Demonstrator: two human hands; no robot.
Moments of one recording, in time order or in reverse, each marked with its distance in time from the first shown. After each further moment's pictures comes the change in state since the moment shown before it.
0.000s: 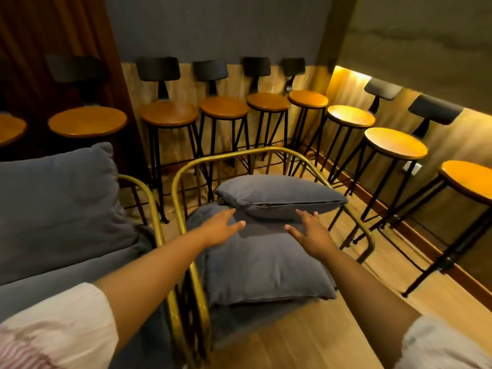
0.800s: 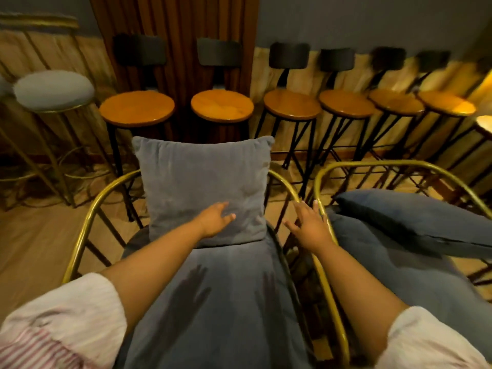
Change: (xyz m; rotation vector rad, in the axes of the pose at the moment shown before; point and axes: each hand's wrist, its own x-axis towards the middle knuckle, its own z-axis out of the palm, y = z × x) left_hand -0.119 -0.373 -0.232 -0.067 0.162 -0.294; right_hand 0.035 -0.393 0.252 -0.113 -0.115 -0.262
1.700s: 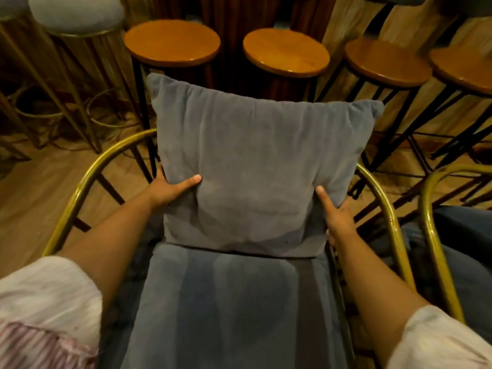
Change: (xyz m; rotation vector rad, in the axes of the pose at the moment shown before) left_hand 0.151 -0.226 -0.039 -0.762 0.425 -0.426; right_hand 0.190 -0.016 0.170 1.033 0.056 0.234
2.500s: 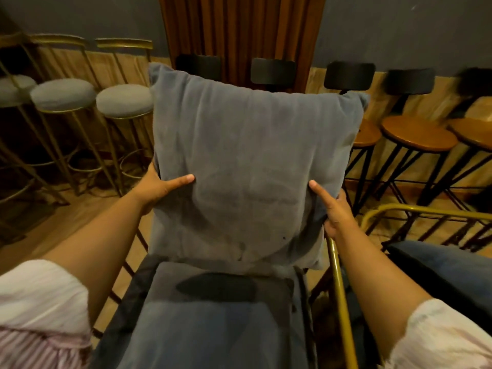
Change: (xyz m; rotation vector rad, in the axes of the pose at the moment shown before) left_hand -0.171 0.136 -0.022 -0.205 0.138 0.277; right_hand -0.070 -0.178 -0.094 0.315 -0.168 -0.144
